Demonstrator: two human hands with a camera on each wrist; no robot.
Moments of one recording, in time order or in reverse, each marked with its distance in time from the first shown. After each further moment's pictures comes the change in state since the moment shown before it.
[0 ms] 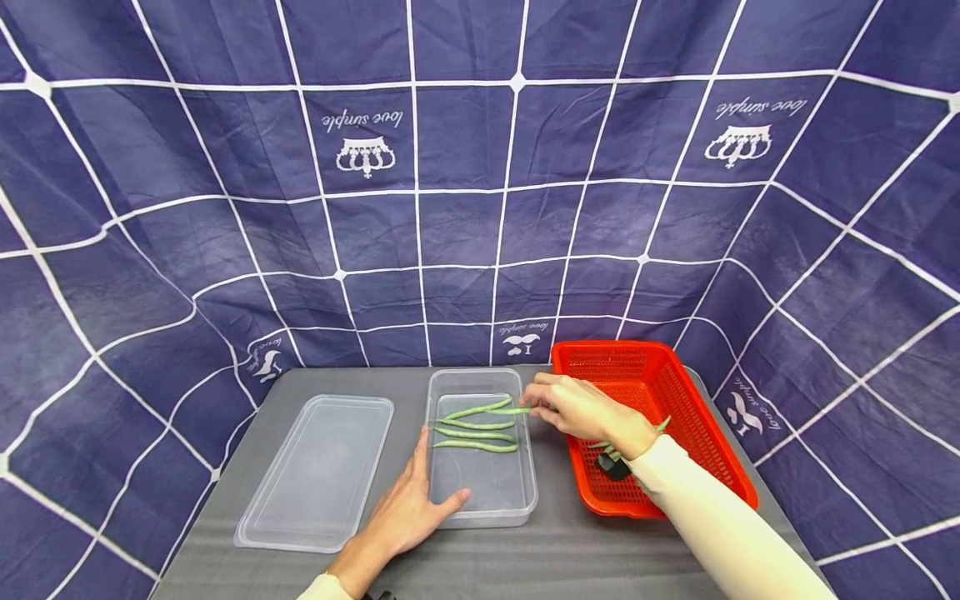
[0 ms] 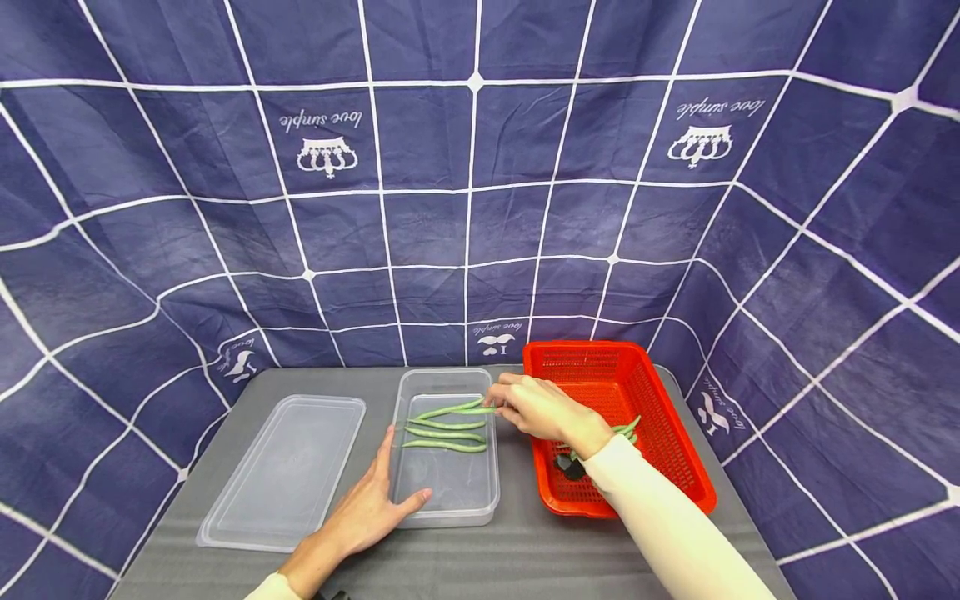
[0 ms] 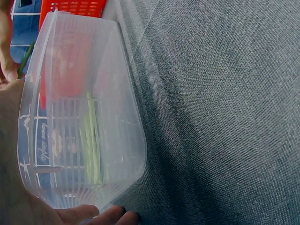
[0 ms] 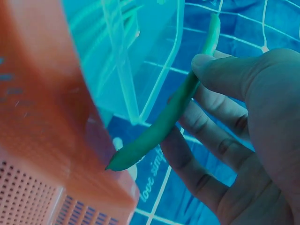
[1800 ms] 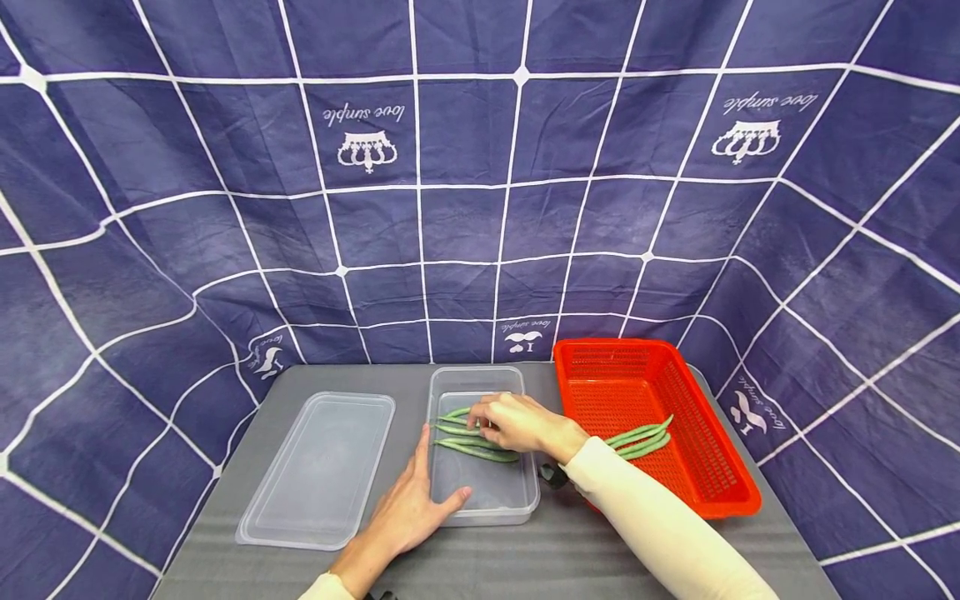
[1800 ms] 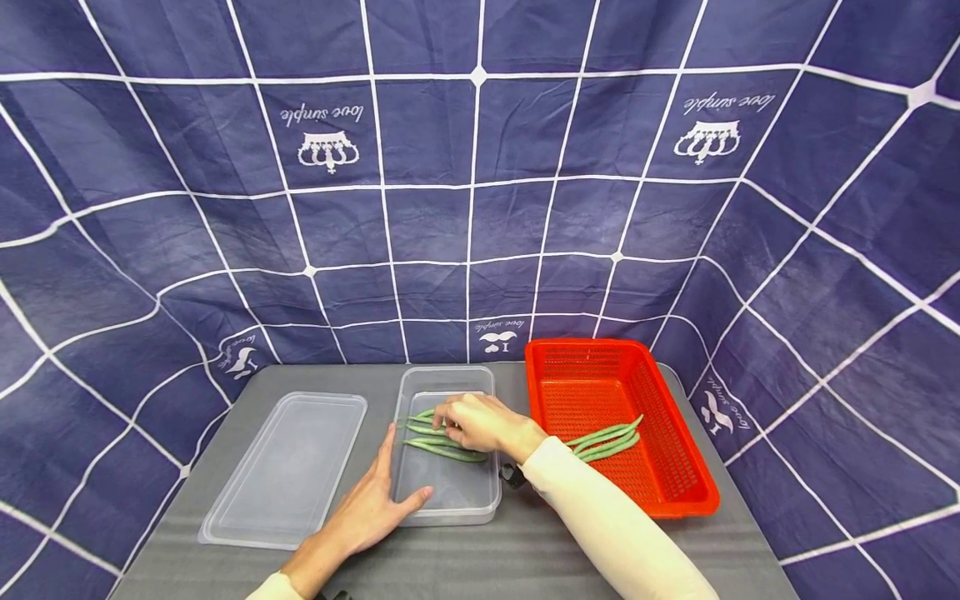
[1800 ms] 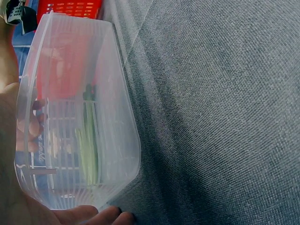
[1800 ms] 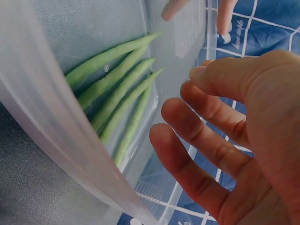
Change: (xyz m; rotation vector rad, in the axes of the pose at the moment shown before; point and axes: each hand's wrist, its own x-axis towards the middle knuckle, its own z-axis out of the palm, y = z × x) left_hand 0.002 -0.002 0.002 0.006 -0.001 -0.014; right_hand 0.066 -0.039 0.069 0.017 -0.103 -0.078
